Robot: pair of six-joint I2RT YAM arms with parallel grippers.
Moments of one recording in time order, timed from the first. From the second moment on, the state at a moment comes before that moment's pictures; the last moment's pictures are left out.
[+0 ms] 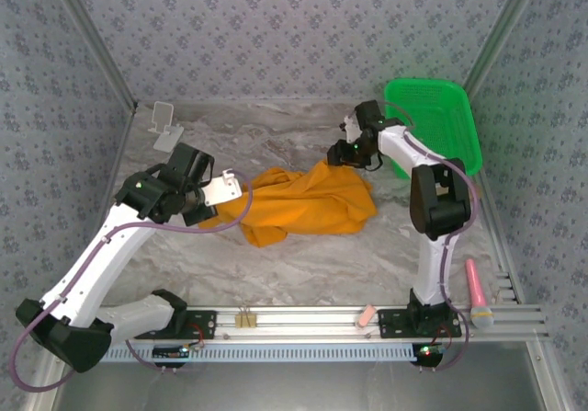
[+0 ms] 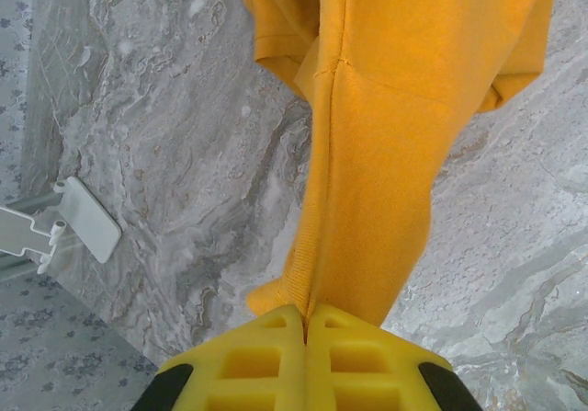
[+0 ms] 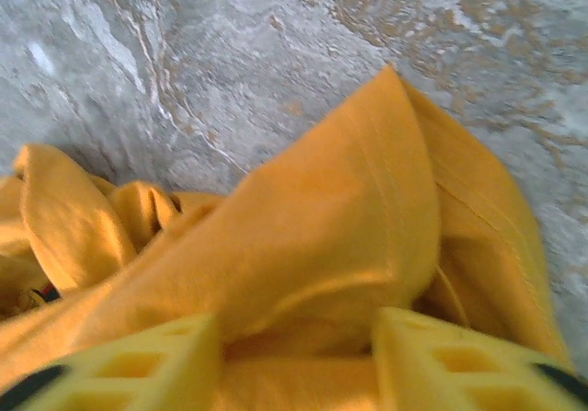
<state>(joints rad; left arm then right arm) -0.53 1.10 1.25 -1.19 -0.17 0.77 0.25 2.04 1.61 -0.72 -0.44 0.18</state>
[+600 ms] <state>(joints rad) -0.52 1.18 1.59 -1.03 -0.15 0.80 0.19 1.64 1.59 -0.60 -0.36 0.28</state>
